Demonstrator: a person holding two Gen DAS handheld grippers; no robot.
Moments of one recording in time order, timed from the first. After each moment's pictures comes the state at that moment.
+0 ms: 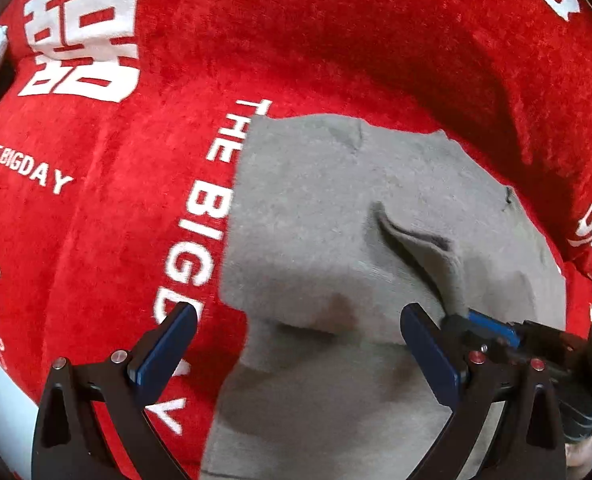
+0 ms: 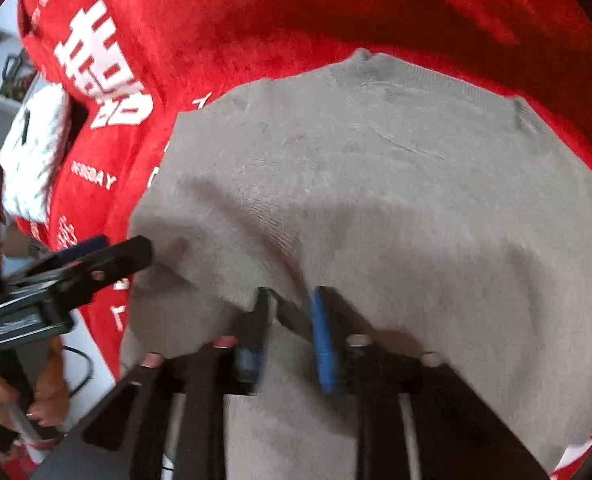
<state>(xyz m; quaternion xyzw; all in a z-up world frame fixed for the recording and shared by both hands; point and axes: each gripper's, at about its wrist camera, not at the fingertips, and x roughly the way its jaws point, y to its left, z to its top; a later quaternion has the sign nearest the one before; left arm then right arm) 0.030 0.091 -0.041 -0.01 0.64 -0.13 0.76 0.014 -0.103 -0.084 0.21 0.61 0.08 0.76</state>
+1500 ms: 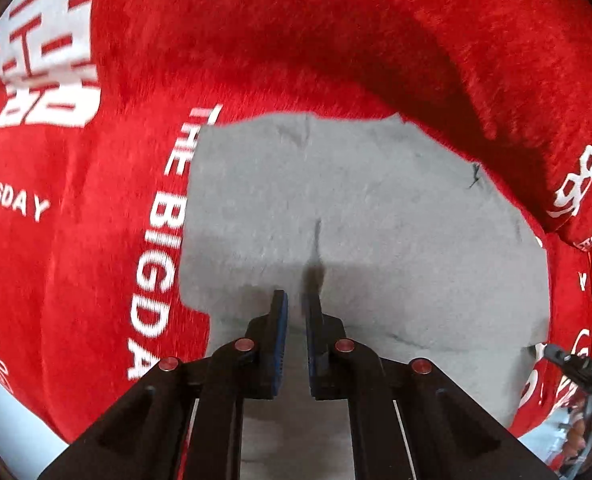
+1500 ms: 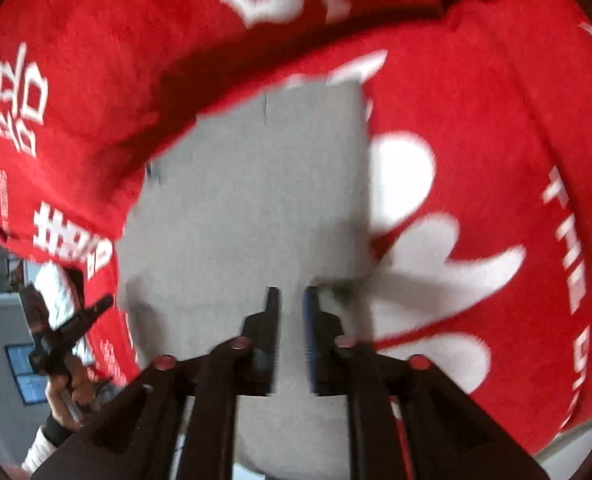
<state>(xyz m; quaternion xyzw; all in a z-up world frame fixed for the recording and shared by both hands) 0.035 0.062 -0.011 0.03 0.64 -0.17 0.75 -0.153 -0.316 -0.073 0.45 0.51 -0.11 0.72</state>
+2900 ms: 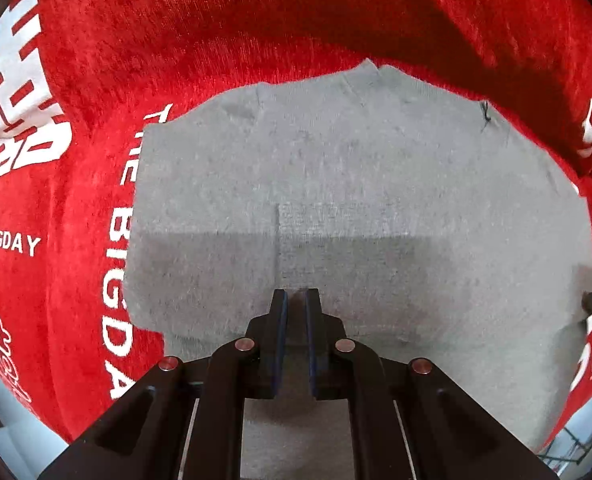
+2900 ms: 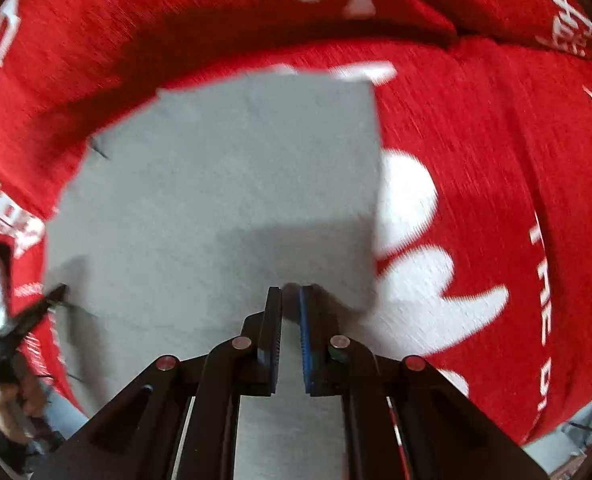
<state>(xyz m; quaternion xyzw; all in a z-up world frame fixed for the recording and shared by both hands) 0.015 0.018 -0.045 0.14 0.63 -0.17 0.74 -0.134 -0.271 -0.093 0.32 0.60 -0.15 0.72</state>
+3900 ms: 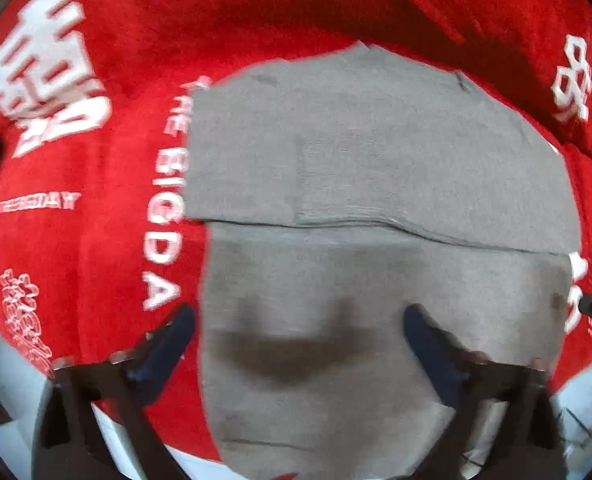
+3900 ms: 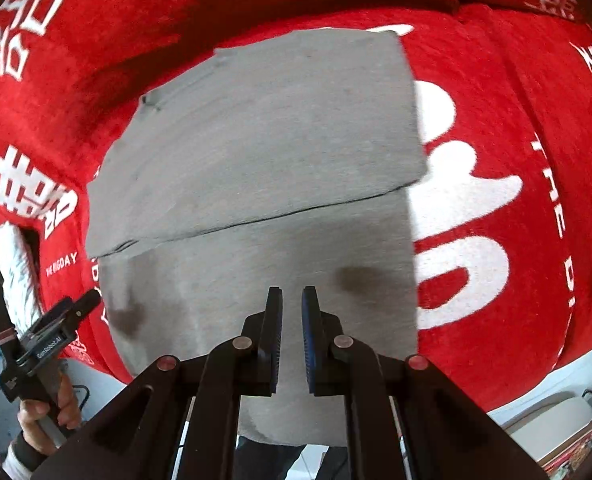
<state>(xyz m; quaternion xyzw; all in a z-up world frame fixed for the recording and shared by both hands) -0.040 0.054 0.007 0.15 0.64 -0.16 0.74 -0.134 -0.195 -0.048 0.35 0.61 -0.12 0.70</state>
